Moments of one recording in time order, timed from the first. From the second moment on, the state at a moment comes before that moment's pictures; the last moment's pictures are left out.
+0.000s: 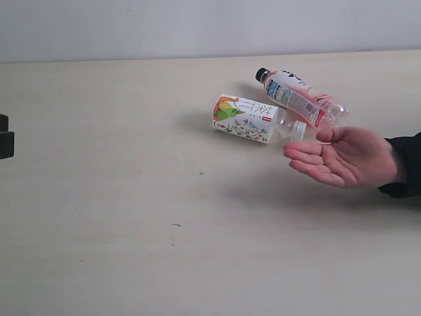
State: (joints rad) left arm -0.56 0.87 -0.57 0.40 0.50 -0.56; right arm 0.21 1.89 -1.95 0.19 1.06 -0.26
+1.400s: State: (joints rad) left arm -0.56 0.87 -0.57 0.40 0.50 -0.56; right arm 0.28 2.49 -2.19 0.11 1.23 -0.43
